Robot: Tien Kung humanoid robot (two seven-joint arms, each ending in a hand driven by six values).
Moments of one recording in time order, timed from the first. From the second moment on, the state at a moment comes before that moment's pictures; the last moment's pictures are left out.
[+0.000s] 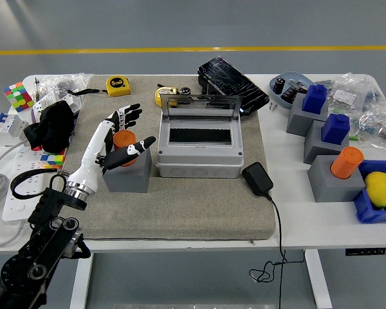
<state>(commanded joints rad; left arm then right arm) -0.18 0.00 -1.29 -1.16 1.52 0.07 -0.40 0.01 -0.13 1.61 0.18 -1.40 0.01 -0.15</state>
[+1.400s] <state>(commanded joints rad) -0.23 0.00 -1.22 -1.02 1.30 0.10 -0.49 0.01 -0.12 1.60 0.18 -1.40 0.01 -0.15</state>
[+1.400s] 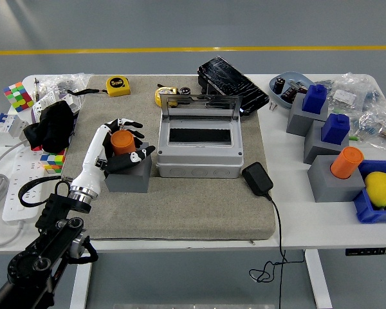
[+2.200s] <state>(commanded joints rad) -0.25 0.00 -1.19 -1.02 1.23 0.10 -0.53 0.01 -0.12 1.60 0.18 -1.39 0.00 -0.15</state>
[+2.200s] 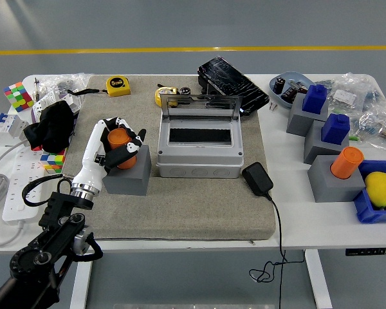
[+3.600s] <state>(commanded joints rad) -0.75 0.00 -0.74 -0.92 1.93 0.05 -0.10 0.01 -0.12 1.56 0.18 -1.38 0.00 -0.15</state>
